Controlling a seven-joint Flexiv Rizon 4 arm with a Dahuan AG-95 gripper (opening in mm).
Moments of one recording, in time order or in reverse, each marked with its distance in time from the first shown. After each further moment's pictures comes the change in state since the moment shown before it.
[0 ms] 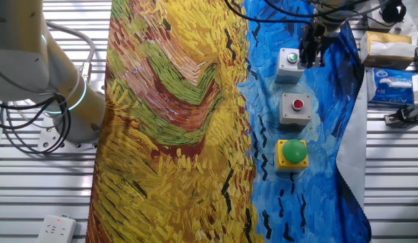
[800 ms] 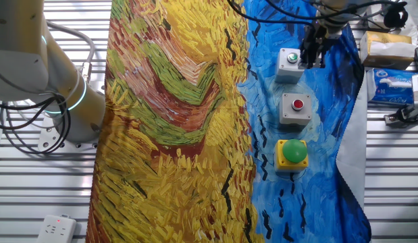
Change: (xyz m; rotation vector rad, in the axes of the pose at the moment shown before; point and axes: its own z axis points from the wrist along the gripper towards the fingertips) arm -0.003 0.001 0.001 -0.022 0.007 0.073
